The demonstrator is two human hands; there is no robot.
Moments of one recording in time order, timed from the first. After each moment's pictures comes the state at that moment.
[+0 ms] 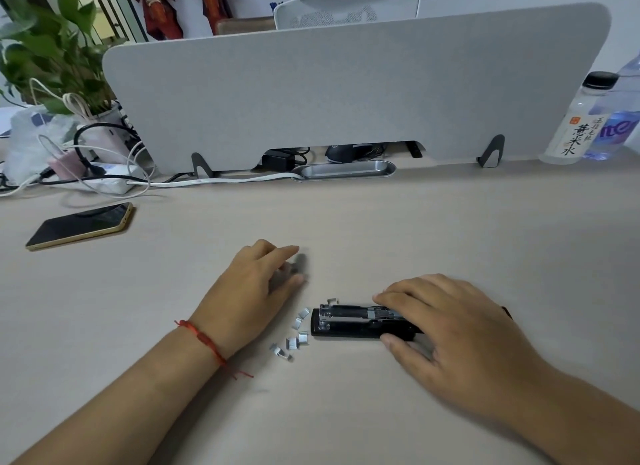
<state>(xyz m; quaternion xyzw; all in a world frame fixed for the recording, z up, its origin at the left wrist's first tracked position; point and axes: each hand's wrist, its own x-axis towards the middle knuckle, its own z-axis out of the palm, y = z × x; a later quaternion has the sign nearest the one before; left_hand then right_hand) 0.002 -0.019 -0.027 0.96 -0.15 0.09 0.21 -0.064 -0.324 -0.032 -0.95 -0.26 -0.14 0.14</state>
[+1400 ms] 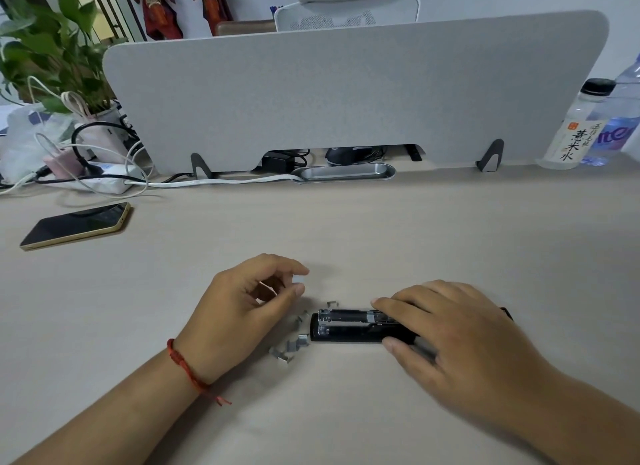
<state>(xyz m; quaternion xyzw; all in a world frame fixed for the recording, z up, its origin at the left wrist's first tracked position) -0.024 -0.019 -0.026 0.86 -0.17 0.11 0.47 -0.065 -0.326 -0.030 -0.95 -0.26 -0.15 0.09</state>
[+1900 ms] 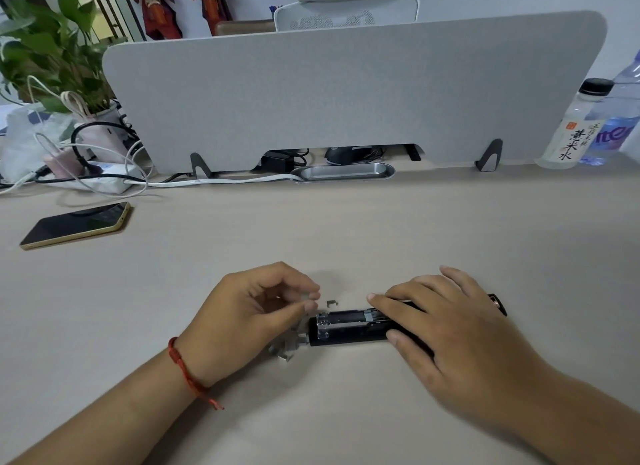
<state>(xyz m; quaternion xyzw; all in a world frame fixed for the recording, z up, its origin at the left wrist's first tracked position) -0.031 -0.023 -0.024 0.78 -0.17 -0.01 0.59 -0.065 -0.327 -0.030 -0.95 -0.27 -0.16 0.07</state>
